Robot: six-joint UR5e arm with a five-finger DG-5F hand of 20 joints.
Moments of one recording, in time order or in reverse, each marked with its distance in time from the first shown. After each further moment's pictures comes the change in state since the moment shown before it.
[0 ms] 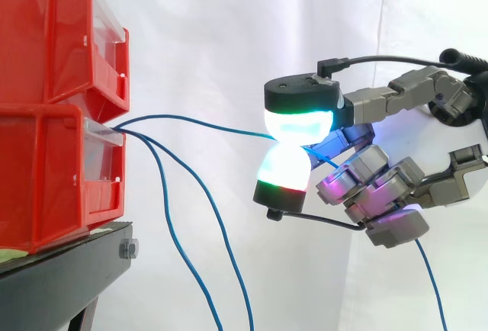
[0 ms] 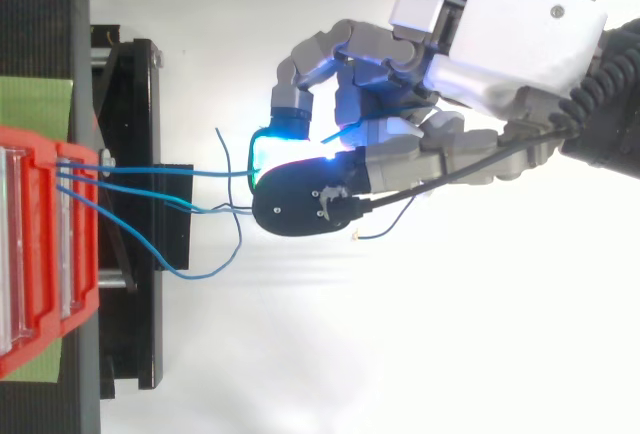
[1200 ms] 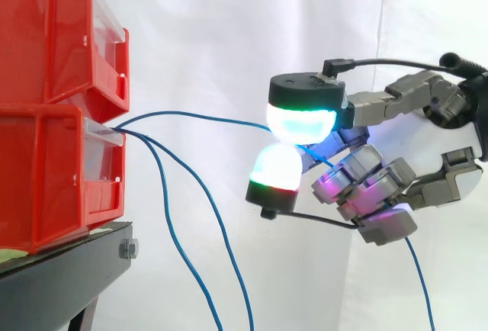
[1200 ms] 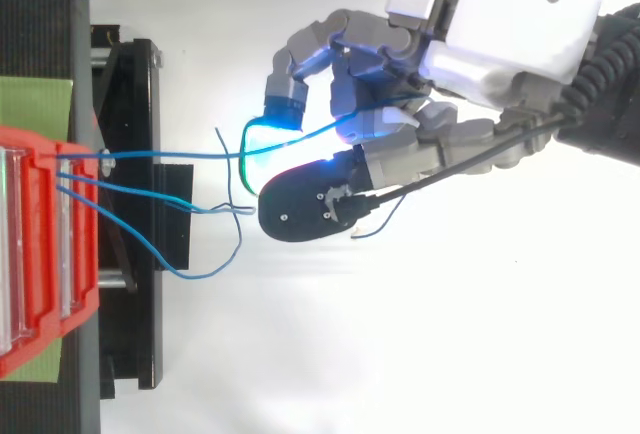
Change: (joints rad) arm -0.014 0.001 -0.010 0.034 -0.027 0.005
